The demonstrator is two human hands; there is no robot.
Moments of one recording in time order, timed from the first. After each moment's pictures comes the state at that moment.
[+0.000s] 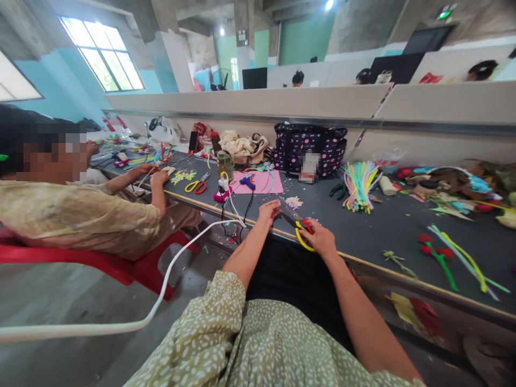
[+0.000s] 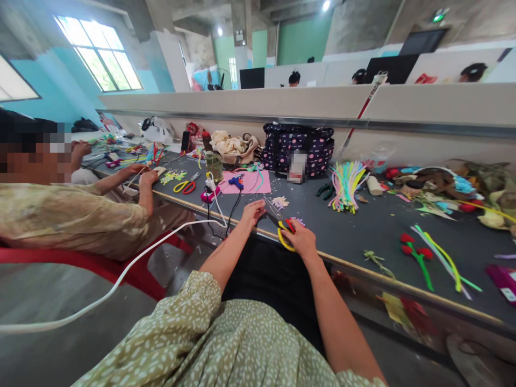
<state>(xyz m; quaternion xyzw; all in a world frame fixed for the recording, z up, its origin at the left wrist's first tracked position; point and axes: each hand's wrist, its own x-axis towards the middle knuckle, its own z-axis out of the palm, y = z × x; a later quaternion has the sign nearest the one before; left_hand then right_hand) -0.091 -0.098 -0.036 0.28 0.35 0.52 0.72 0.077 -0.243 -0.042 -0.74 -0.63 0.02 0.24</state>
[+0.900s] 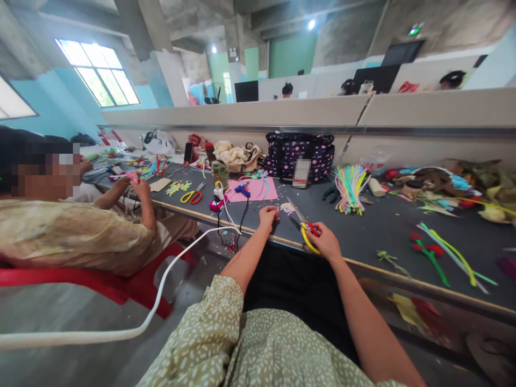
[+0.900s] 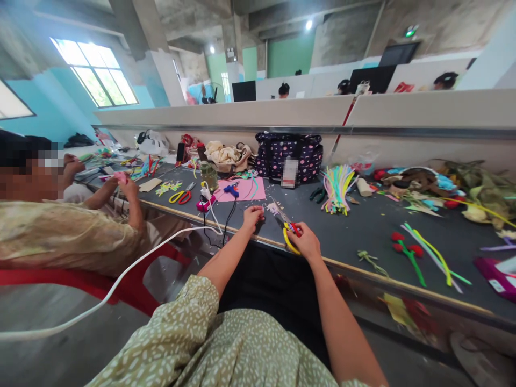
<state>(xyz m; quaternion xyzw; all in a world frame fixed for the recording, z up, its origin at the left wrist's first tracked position) -0.071 -0.100 -0.033 0.39 0.42 0.52 0.63 0.101 -0.246 -0.041 -0.75 -0.54 0.12 0.36</state>
